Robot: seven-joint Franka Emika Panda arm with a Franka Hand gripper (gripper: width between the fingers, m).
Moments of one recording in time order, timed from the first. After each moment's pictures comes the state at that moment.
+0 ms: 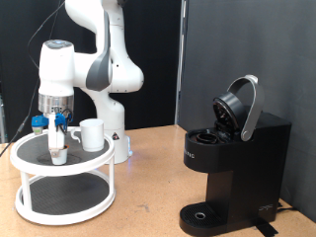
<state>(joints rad) -0.22 -0.23 -0.41 -2.63 -0.27 2.48 2.02</state>
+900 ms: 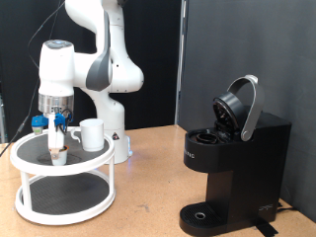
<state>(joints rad) -0.22 -0.23 -0.41 -2.63 -0.27 2.48 2.03</state>
